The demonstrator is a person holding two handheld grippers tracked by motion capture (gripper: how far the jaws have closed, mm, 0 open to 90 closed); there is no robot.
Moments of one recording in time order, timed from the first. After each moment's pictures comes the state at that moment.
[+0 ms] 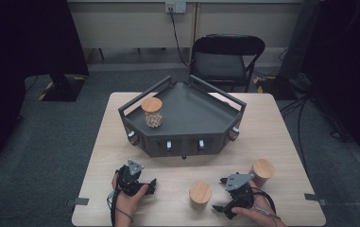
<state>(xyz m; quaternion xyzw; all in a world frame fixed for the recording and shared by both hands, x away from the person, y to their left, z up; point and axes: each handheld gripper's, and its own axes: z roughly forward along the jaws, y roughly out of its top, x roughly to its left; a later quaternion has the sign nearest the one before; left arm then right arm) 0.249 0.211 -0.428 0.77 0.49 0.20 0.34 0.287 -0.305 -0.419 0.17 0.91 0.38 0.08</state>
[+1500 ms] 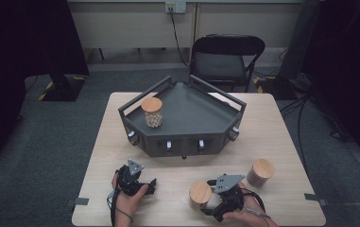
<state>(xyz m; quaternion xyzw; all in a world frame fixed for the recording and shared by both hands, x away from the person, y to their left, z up) 0.249 0.211 -0.428 0.77 0.49 0.20 0.34 0.289 -0.280 -0.420 0.14 0.89 0.42 0.05</state>
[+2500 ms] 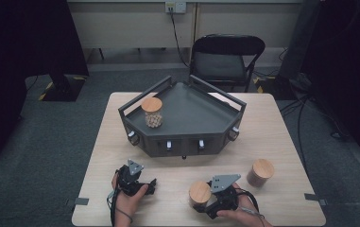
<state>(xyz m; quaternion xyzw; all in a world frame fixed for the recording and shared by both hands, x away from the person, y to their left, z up) 0.249 0.212 -0.428 0.78 0.49 0.20 0.34 0.296 -0.276 -0.433 0.13 0.88 0.46 0.03</state>
